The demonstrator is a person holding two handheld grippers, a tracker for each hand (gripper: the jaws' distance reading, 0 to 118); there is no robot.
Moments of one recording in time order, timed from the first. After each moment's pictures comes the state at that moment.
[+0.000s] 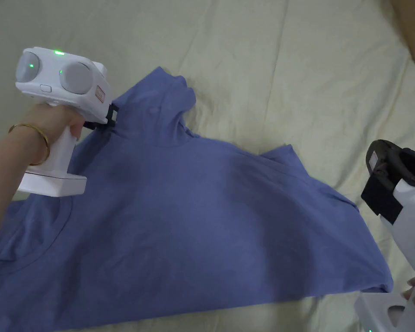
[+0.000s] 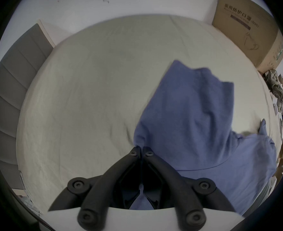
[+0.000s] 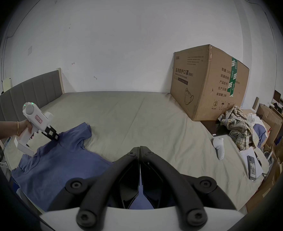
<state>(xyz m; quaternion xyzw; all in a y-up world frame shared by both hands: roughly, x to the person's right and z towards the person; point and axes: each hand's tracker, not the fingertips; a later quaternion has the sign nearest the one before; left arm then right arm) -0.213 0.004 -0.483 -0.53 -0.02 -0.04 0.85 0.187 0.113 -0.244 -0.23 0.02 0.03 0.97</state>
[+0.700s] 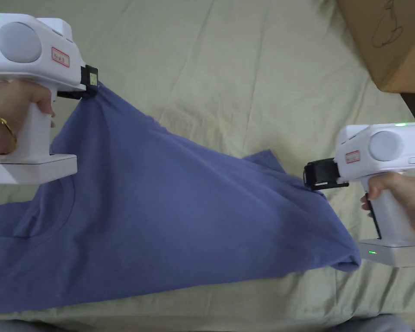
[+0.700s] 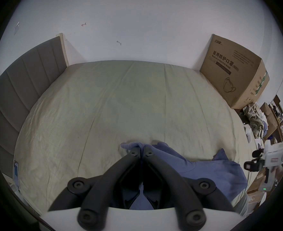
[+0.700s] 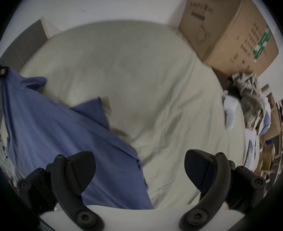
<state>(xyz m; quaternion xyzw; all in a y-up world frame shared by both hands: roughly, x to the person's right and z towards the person) -0.229 0.130 -0.412 -0.41 -0.03 0.04 0.91 0.245 0.033 -0.366 -0.57 0.01 0.07 0.82</state>
